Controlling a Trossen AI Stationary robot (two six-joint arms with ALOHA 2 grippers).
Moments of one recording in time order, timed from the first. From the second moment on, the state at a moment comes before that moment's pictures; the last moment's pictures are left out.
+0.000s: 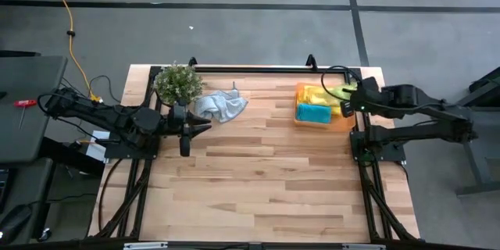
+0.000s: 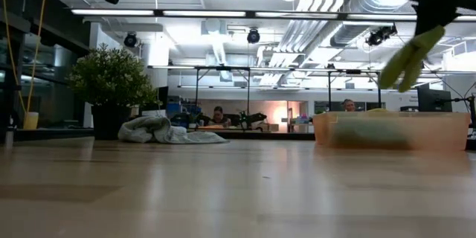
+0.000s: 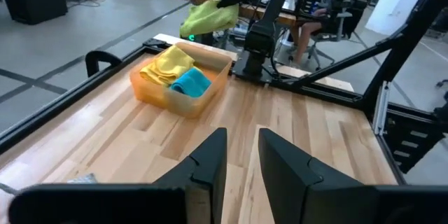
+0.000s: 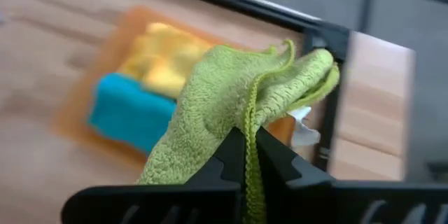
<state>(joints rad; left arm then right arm) -0.16 0.76 0.66 -0.16 -0.45 -0.29 -0.18 0.75 1.00 -1.48 0.59 0.94</state>
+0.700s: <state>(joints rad) -0.16 0.76 0.66 -0.16 -0.45 -0.26 -0.18 0.77 0.55 -1.13 0.70 1.30</state>
